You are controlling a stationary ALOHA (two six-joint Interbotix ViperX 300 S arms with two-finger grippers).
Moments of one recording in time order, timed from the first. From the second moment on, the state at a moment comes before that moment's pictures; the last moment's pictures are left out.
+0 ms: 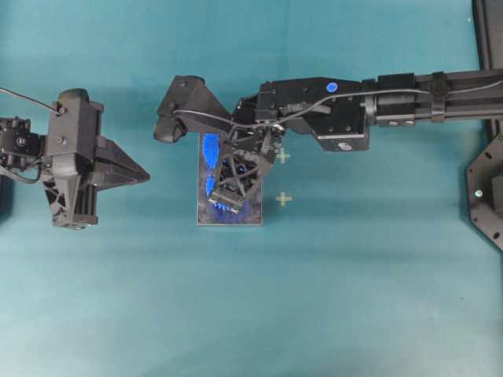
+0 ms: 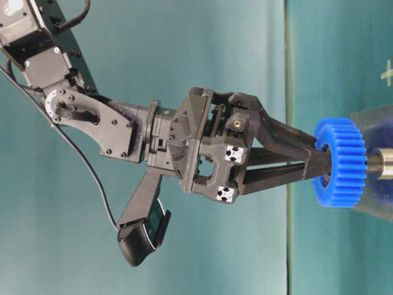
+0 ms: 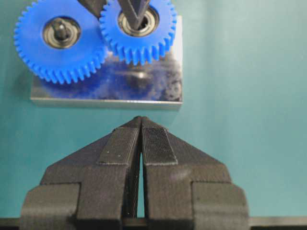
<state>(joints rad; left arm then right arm) -0.01 -0.49 0.94 0.02 0.17 -0.04 -0.08 0.31 0.05 0.14 0.96 0.25</state>
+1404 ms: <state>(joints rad) -0.02 -0.49 0.94 0.02 0.17 -0.05 -0.05 0.35 -0.08 0.11 1.06 0.22</state>
